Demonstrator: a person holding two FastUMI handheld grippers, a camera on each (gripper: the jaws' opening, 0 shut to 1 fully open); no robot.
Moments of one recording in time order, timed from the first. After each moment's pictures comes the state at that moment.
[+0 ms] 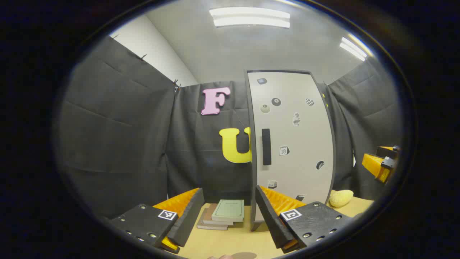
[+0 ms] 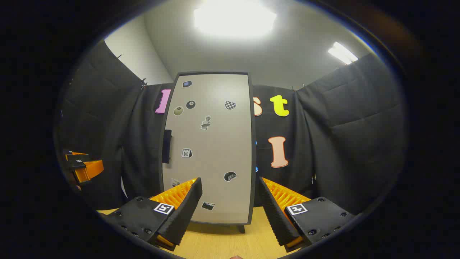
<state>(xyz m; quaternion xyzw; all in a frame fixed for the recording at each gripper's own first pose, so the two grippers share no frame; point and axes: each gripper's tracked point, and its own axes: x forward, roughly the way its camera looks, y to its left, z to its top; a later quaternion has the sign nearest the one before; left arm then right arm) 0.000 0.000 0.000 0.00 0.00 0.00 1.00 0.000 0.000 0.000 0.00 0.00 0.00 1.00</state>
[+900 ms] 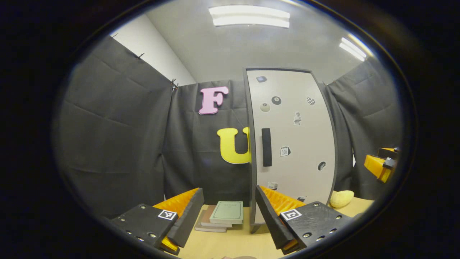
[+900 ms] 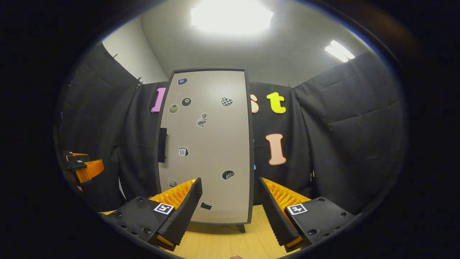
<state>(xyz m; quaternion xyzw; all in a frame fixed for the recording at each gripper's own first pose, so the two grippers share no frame) 0.022 0.002 0.002 0.01 -0.01 0.00 1.00 0.014 0.002 -0.010 0.01 0.01 -0.01 1.00</state>
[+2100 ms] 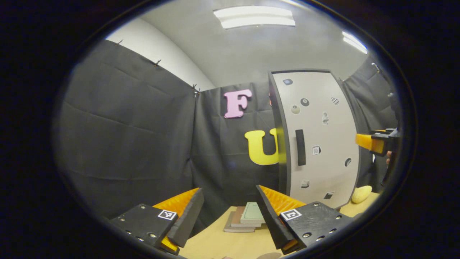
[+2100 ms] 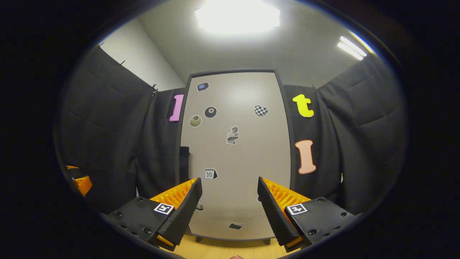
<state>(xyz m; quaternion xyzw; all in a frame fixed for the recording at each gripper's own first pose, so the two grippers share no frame) -0.011 0.110 0.014 0.03 -0.01 0.10 0.99 0.098 0.087 0.047 0.02 -0.01 0.08 1.00</state>
